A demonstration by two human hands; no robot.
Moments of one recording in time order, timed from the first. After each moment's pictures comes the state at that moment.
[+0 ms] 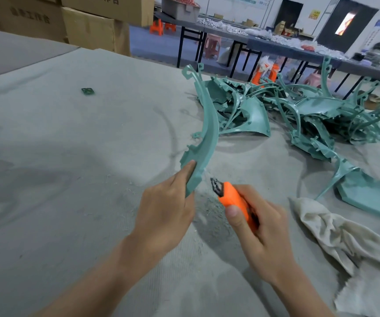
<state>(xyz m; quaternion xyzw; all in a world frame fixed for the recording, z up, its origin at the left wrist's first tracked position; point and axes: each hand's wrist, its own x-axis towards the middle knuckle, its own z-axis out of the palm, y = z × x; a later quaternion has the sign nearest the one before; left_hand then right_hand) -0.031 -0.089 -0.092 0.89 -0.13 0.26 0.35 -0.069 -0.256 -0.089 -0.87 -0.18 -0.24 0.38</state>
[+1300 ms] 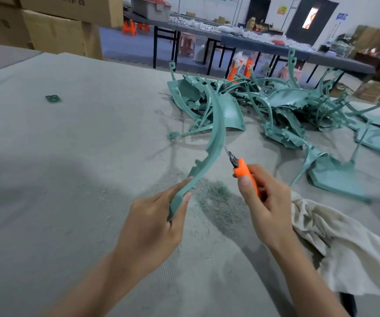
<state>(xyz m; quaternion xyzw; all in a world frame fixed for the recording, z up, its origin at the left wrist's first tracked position) -0.047 -0.100 -0.083 0.85 -0.23 0.26 0.41 -0.048 -0.303 -0.088 -0.84 -0.10 -0.31 0.43</state>
